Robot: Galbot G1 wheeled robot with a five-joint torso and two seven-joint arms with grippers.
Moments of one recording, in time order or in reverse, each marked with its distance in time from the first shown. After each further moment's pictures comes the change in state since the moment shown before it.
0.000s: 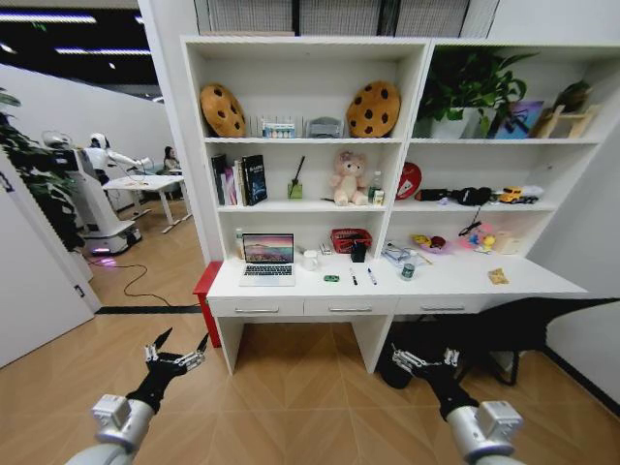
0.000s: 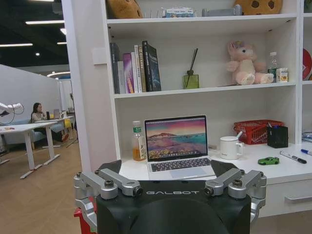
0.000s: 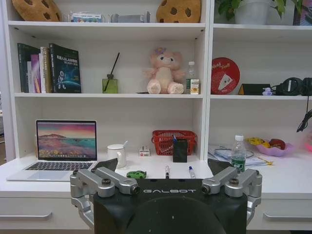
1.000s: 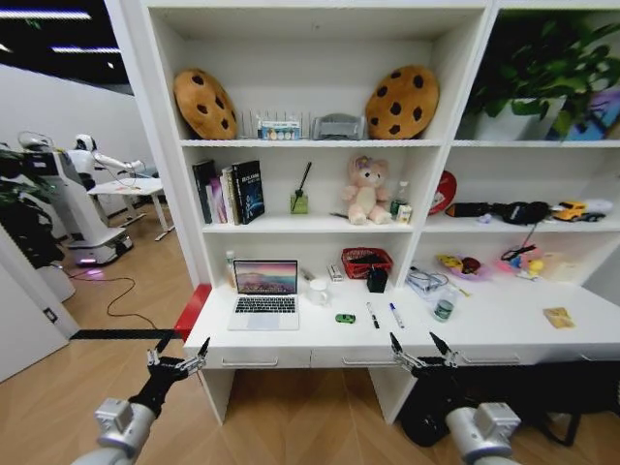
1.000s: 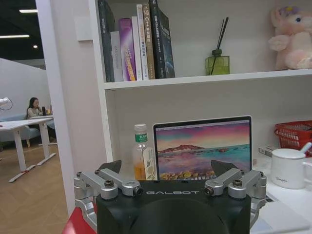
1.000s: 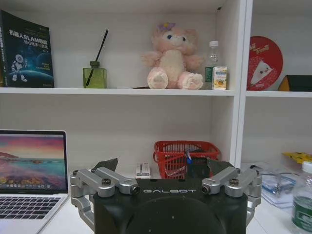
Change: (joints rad) left arm 0.011 -0.023 0.008 0.015 0.025 -0.007 0.012; right arm -0.018 0.008 0.001 -0.018 -0.014 0.032 -0.014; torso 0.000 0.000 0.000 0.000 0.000
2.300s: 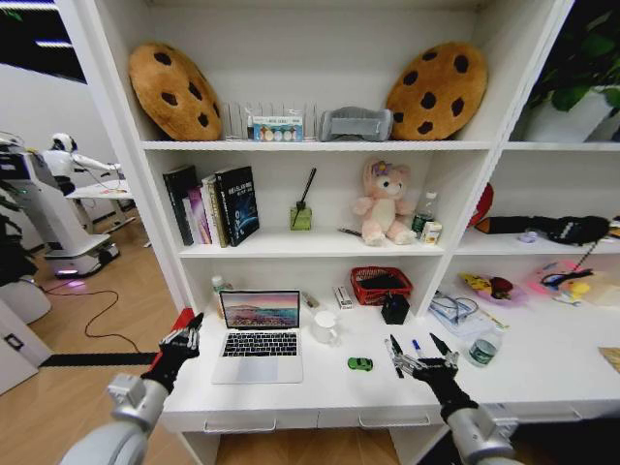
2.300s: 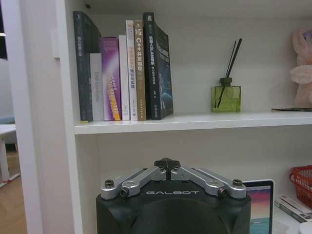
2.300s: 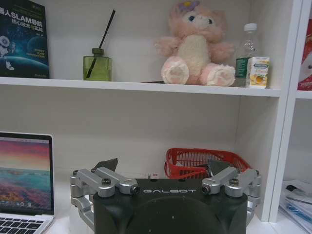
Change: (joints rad) left arm -0.227 0.175 0.148 -0.184 -0.189 0.332 -0.325; right arm 0.073 -0.091 -0.041 -0.044 0.009 -0.048 0.005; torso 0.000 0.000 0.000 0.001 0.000
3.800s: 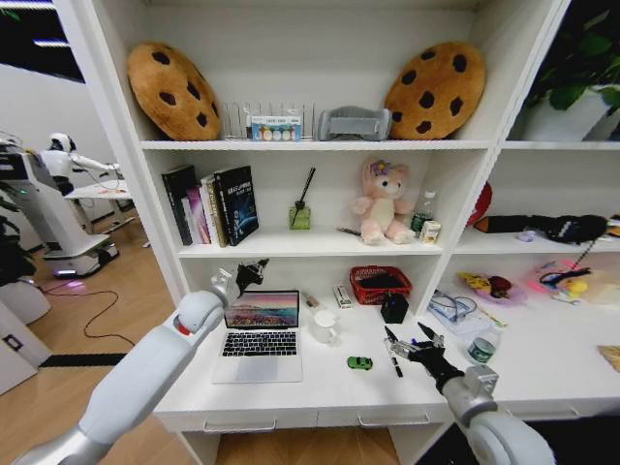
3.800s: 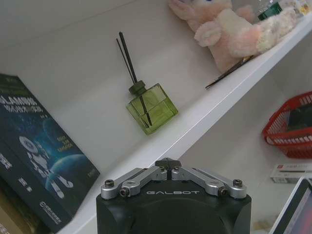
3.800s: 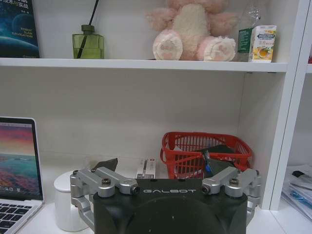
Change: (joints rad) left arm -0.915 0.200 0.679 0.703 0.380 -0.225 0.305; right arm 0.092 -0.217 0.029 -0.135 0.213 -0.051 0.031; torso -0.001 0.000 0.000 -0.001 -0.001
